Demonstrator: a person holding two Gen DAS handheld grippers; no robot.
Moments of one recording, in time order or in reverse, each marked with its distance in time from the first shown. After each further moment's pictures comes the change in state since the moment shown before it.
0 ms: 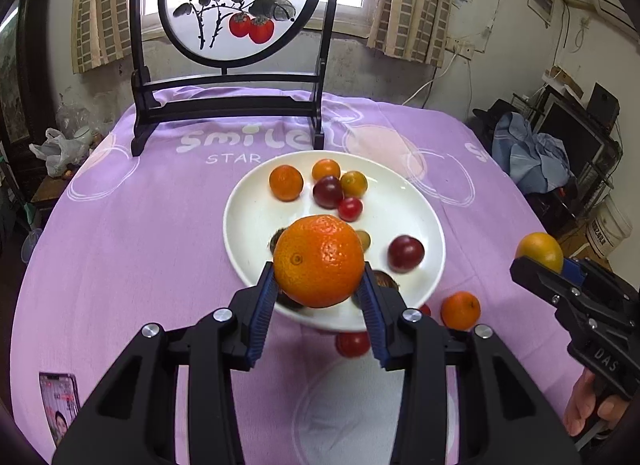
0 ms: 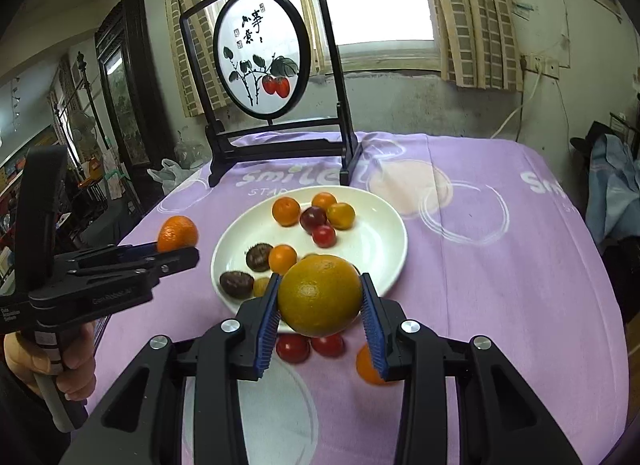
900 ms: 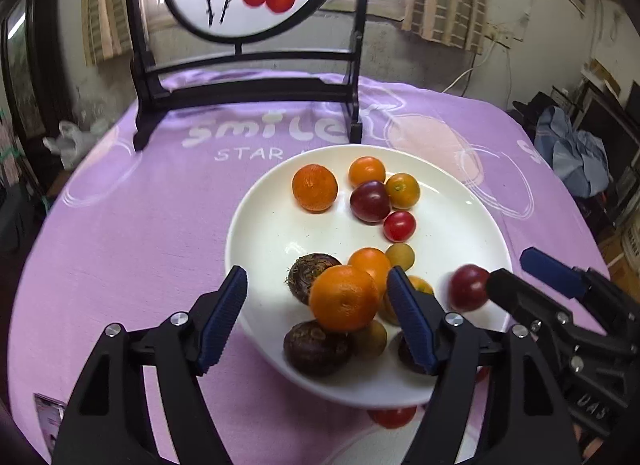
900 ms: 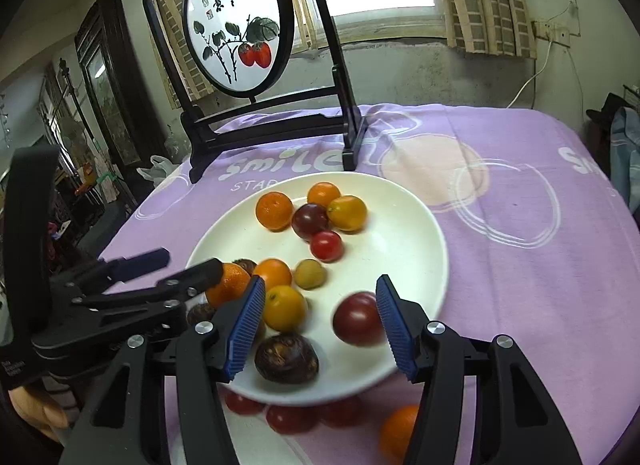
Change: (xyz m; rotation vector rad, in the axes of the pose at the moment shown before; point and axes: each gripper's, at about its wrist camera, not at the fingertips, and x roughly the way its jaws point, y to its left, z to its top) left arm 0.071 0.005 0.022 -0.005 0.033 0.125; right arm 0.087 -0.005 0.010 0.066 0.064 0.010
